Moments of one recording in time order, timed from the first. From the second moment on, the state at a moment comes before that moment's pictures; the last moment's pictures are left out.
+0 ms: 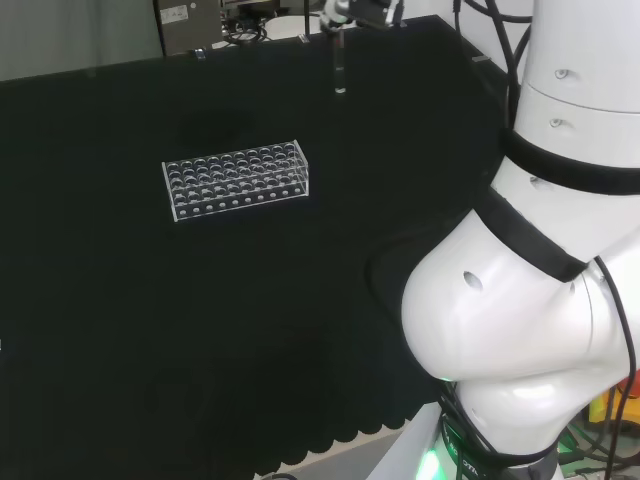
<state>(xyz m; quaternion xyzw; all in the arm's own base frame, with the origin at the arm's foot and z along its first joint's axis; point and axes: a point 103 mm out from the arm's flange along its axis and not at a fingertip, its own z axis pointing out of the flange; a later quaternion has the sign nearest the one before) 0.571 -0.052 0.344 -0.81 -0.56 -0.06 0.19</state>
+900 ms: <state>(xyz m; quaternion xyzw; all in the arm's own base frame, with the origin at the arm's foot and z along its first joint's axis) 0.592 0.001 0.310 -0.77 -0.59 -0.05 0.23</state>
